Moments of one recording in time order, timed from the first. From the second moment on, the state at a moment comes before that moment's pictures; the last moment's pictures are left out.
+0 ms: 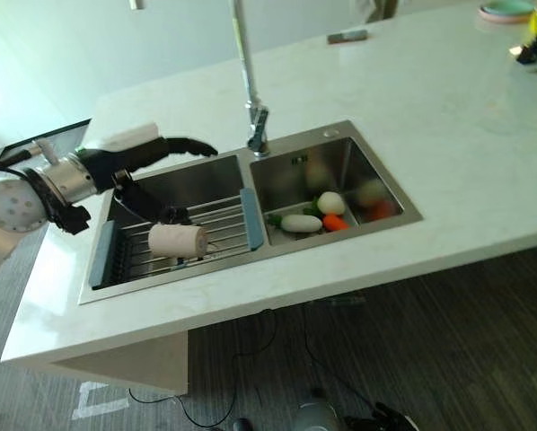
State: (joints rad) left arm -0.85 1.15 -0.58 0.23 -0.10 -0.23 -0.33; right arm 0.05 -0.39 0.03 1.29 0.36 -0.12 0.12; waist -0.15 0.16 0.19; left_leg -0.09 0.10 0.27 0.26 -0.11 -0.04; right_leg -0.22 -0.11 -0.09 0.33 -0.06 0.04
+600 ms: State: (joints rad) left arm -0.83 1.15 -0.59 0.38 -0.01 -0.20 -0.45; right arm 0.03 -0.44 -0.02 1.21 0.40 -0.10 0.12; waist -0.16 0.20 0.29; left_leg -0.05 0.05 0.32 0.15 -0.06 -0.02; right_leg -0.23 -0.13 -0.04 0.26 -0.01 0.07
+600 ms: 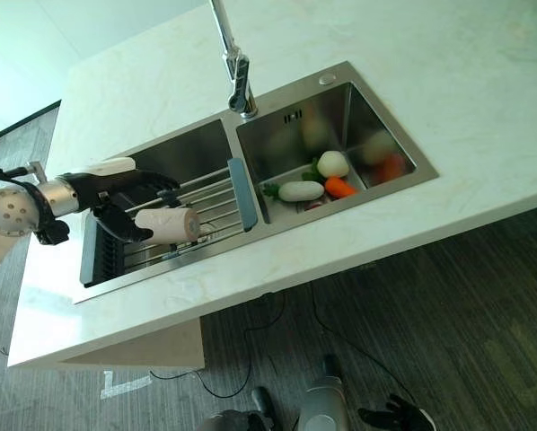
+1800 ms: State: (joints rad) left arm -0.89 1.15 -0.54 0.37 0.21 -0.21 -0.22; right arm -0.08 -0.43 0.03 1.04 0.51 -0.08 0.12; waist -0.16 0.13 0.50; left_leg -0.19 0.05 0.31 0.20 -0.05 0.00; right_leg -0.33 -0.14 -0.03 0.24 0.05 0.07
